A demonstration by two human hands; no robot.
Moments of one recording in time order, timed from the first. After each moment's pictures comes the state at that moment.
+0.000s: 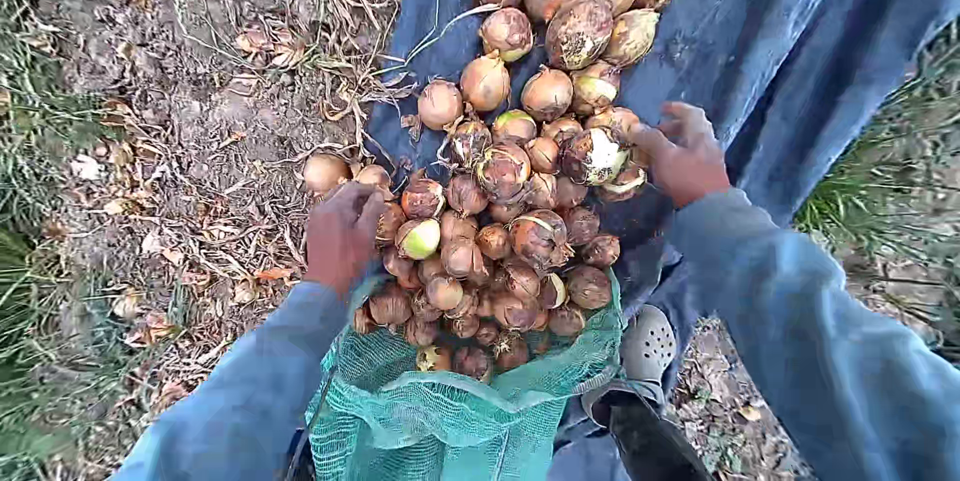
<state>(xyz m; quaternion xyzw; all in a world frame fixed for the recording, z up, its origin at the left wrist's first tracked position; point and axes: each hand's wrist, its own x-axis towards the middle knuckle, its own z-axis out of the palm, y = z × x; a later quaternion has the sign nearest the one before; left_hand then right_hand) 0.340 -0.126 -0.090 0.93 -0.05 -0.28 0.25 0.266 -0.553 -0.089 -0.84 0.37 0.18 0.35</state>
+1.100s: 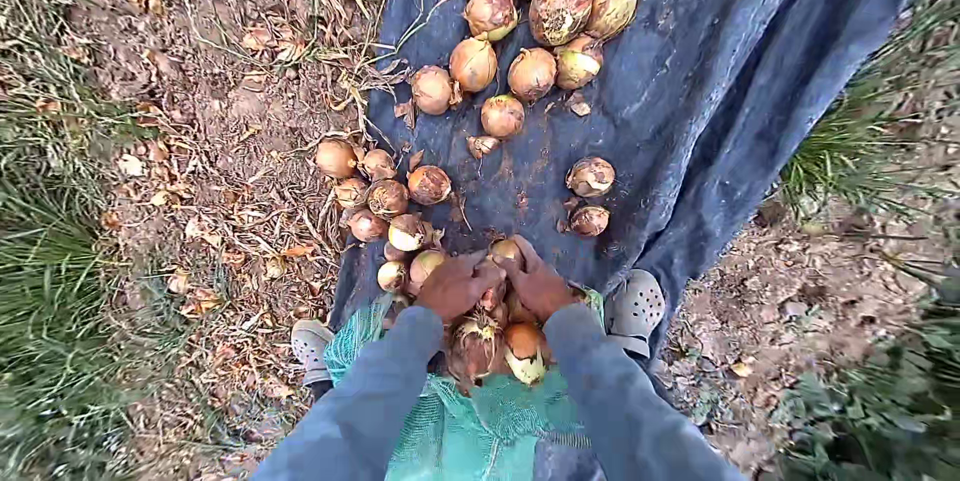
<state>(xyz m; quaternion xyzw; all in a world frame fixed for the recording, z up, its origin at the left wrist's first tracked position) 0.209 -0.193 -0.080 0.75 -0.09 -0.61 0.25 0.125 -0.363 -0.086 -0.70 0.36 0.46 0.40</state>
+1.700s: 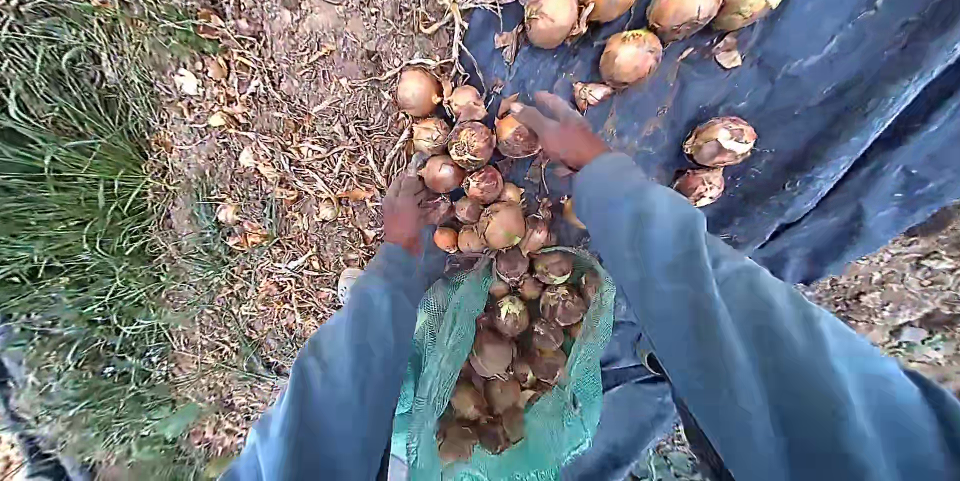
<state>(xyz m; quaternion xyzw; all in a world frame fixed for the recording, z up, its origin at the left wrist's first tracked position) 0.246 -0.038 -0.133 0.71 0.38 -0.29 0.52 0.294 -0.305 -0.131 -0.73 0.30 0.38 0.48</state>
